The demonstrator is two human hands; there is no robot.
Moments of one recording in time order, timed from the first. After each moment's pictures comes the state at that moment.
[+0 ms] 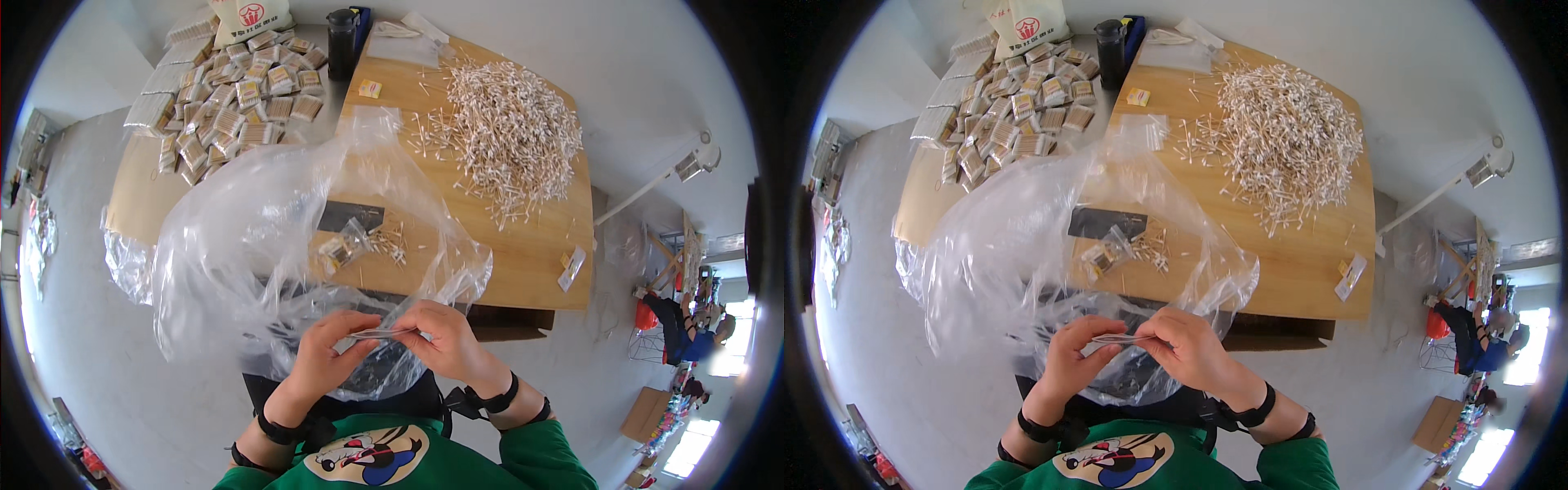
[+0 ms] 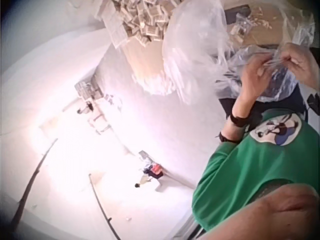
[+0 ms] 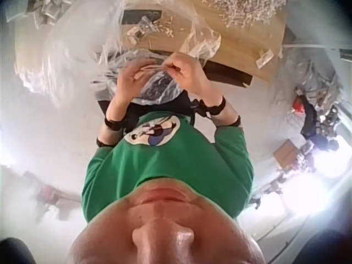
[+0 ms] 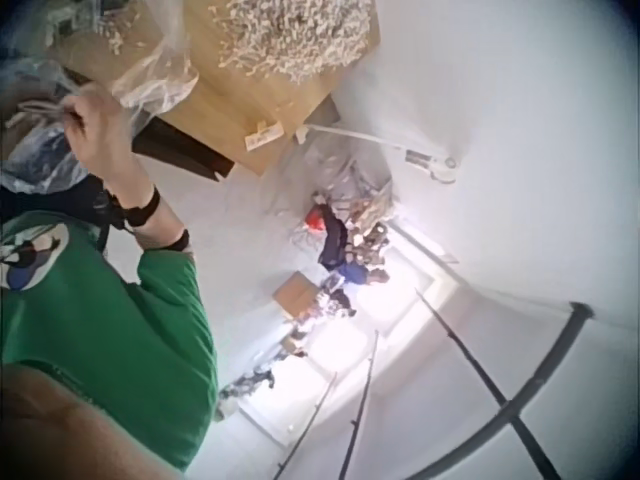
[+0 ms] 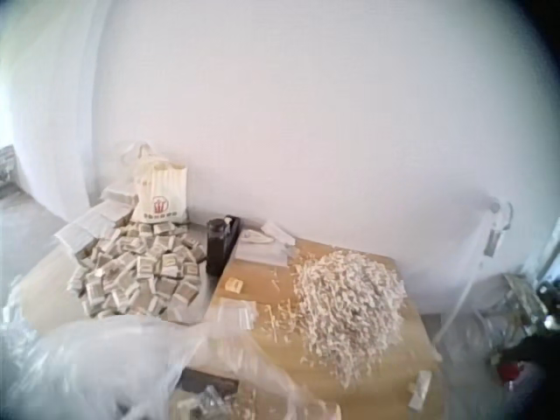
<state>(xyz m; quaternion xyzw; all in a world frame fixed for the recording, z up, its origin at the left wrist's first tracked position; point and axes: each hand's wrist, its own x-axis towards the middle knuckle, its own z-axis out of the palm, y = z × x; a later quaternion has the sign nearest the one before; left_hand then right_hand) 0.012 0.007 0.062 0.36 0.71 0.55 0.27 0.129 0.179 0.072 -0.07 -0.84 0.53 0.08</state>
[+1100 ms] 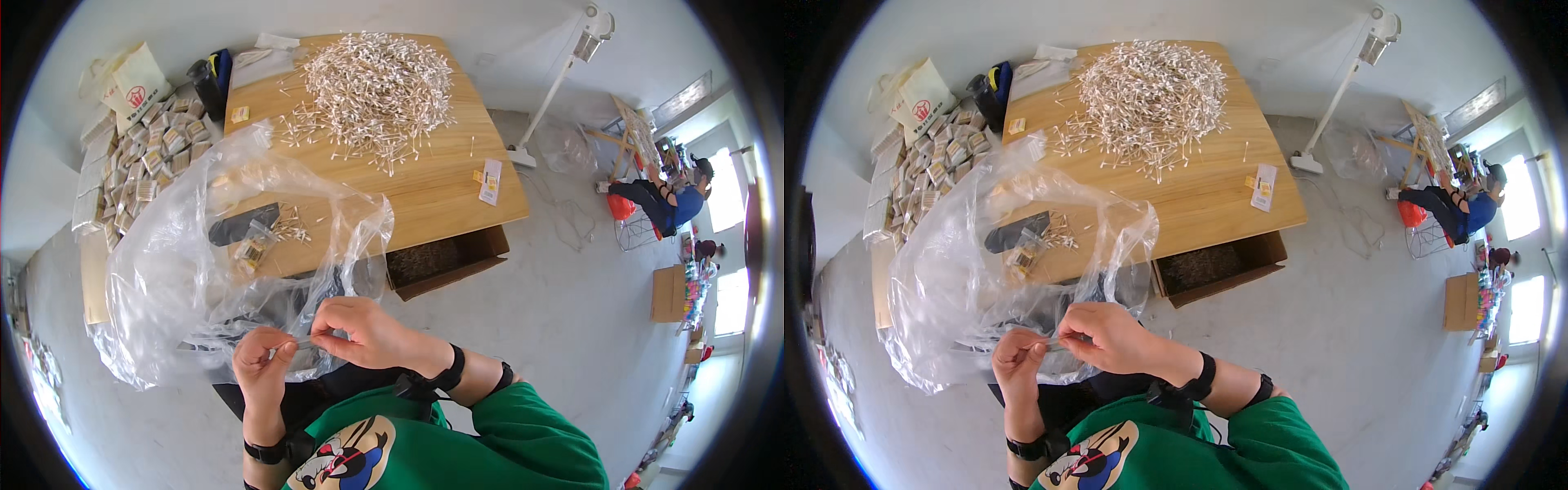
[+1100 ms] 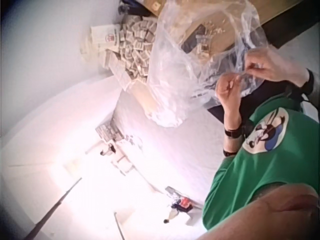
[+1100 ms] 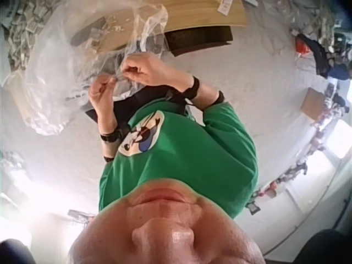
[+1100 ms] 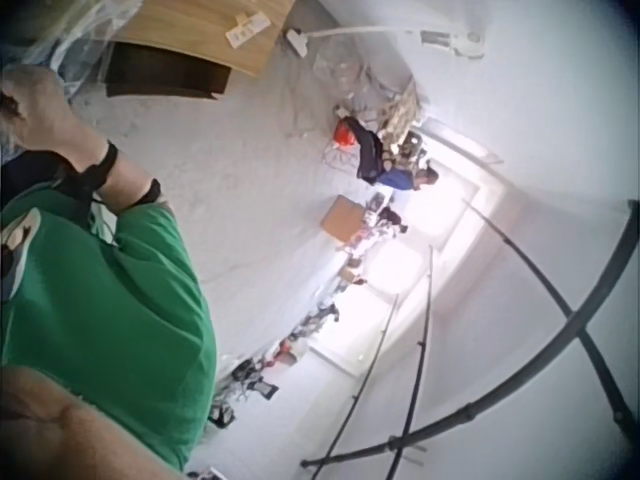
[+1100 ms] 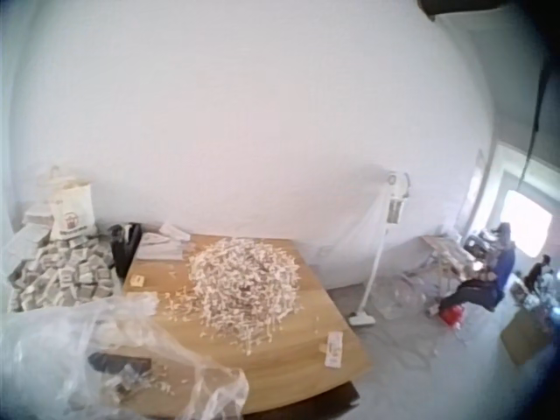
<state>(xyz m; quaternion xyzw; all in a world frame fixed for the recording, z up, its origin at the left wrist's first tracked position) 0.068 -0.029 0.059 0.30 0.65 0.65 0.27 0.194 0.131 0.078 -0.05 -0.78 0.58 0.23</state>
